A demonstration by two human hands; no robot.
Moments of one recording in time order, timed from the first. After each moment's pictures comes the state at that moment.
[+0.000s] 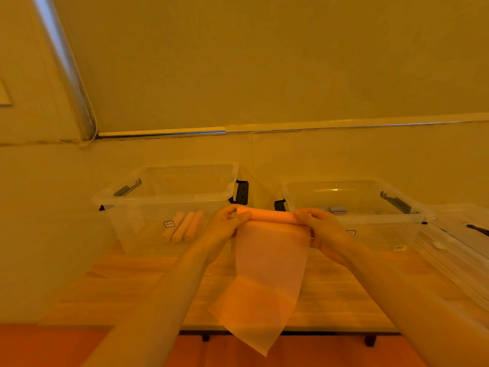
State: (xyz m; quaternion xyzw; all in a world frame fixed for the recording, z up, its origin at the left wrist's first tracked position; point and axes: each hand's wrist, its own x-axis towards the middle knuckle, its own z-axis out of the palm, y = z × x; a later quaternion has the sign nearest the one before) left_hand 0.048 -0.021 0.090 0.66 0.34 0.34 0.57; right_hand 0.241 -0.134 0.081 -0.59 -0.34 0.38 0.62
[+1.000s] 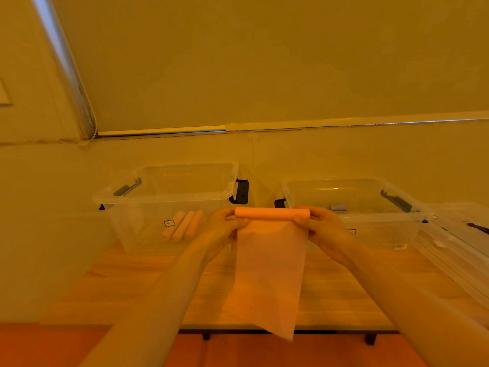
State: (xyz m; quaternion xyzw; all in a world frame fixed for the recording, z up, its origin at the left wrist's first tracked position) left_hand 0.049 -0.015 0.087 0.60 0.38 0.32 0.63; right_hand 0.243 -0.137 0.080 -0.56 -0.36 0.37 0.65
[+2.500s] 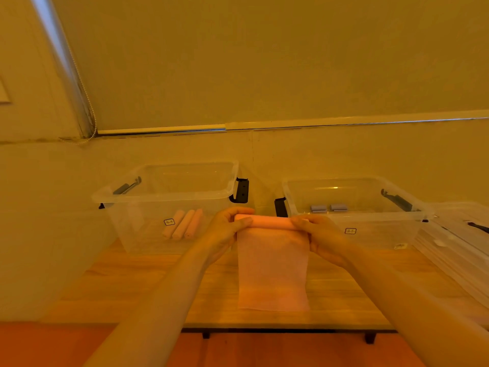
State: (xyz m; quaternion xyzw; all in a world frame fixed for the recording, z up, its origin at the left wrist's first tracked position) left_hand 0.049 -0.026 0.087 0.62 0.34 0.32 0.63; right_hand 0.240 -0.136 0.075 -0.57 -0.35 0.45 0.60
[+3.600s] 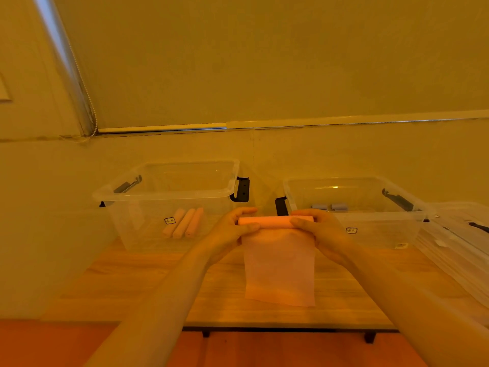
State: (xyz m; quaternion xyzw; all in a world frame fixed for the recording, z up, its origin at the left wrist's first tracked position) left_hand 0.051 -0.032 0.087 0.66 0.33 0.26 0.62; right_hand 0.243 -0.133 0.072 -0.60 -0.37 0.38 0.60
